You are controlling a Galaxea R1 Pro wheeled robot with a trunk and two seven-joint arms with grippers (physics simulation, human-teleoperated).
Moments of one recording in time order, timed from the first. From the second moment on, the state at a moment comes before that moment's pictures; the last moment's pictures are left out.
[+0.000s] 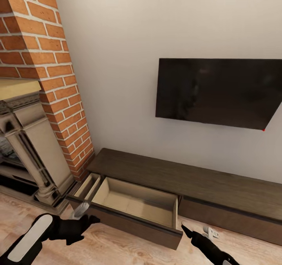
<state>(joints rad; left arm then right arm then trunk) -0.29 0.35 -0.21 -1.21 1.52 0.90 0.50 -0.52 -0.17 0.69 -0.06 -1.27 -0.21 0.71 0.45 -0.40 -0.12</state>
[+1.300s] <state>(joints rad) -0.27 0.23 -0.23 -0.83 1.07 0.48 0.33 -0.52 -0.08 0.69 -0.08 -1.09 -0.20 0.22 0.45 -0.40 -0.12</state>
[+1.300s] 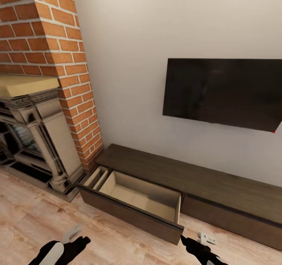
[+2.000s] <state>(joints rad) -0.27 0.22 -0.26 -0.81 1.07 0.46 0.33 -0.52 -0.04 0.69 -0.07 -0.99 -0.21 0.21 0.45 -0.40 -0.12</state>
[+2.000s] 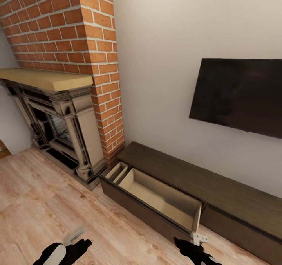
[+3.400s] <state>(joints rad) -0.27 0.21 -0.27 -0.76 1.07 0.42 0.33 -0.52 -0.03 0.69 -0.07 -0.99 -0.21 0.21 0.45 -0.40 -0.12</state>
